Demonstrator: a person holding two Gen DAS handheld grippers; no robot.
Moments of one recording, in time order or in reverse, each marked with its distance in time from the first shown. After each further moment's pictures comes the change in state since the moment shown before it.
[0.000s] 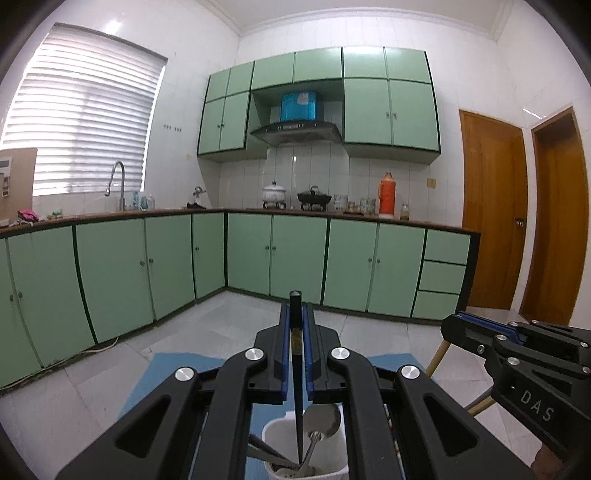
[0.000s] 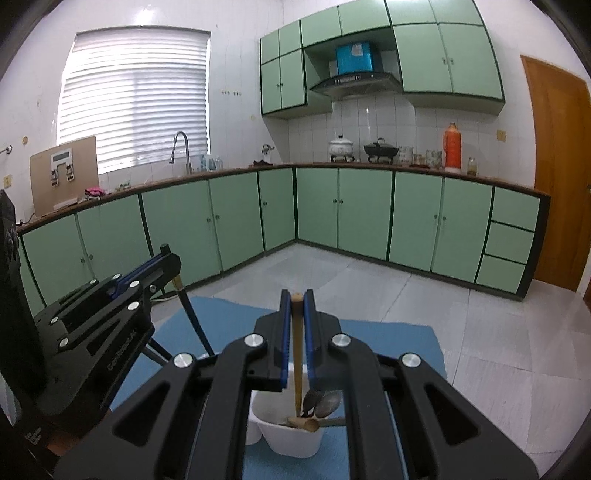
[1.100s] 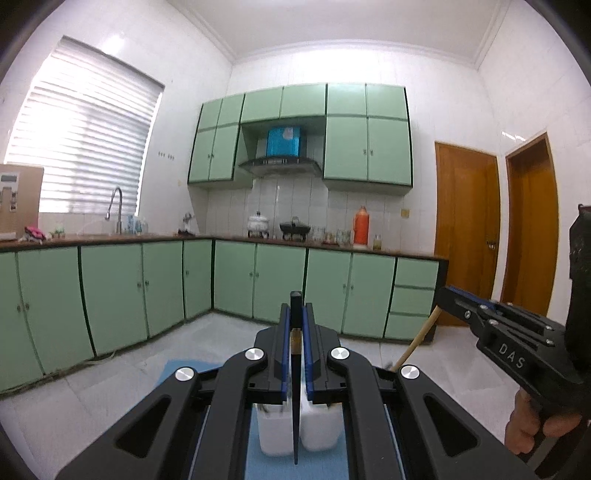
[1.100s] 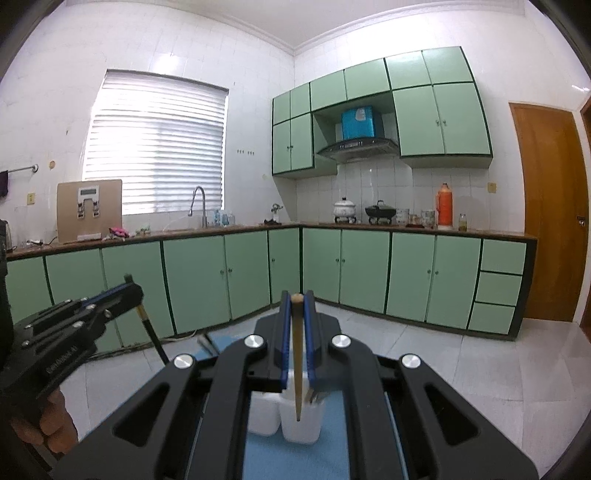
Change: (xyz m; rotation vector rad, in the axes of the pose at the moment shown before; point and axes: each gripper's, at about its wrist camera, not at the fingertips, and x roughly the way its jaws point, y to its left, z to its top) left arm -0.183 -0.011 0.042 -0.008 -0.127 -0.071; right arm -0.166 0.001 0.019 -0.023 -0.263 0.027
